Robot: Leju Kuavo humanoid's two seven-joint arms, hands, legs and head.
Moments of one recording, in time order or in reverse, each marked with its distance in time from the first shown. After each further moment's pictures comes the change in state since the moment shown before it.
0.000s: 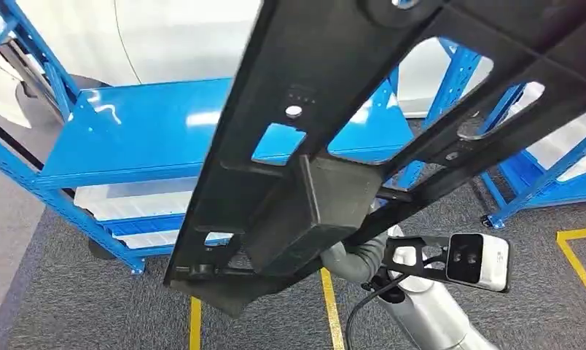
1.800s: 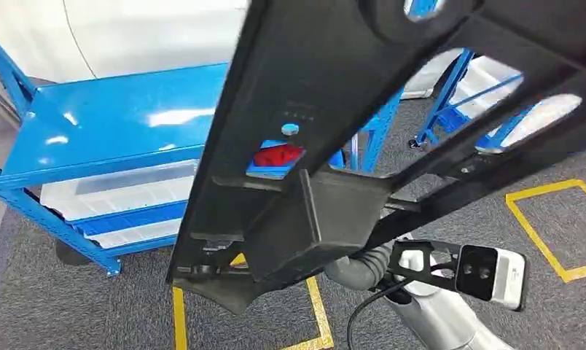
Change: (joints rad) left arm -0.011 -0.004 -0.048 0.003 -0.002 0.025 0.024; right arm -0.008 -0.040 0.034 -0.069 0.049 -0.058 -0.014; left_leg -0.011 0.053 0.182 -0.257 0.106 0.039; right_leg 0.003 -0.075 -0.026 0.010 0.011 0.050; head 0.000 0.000
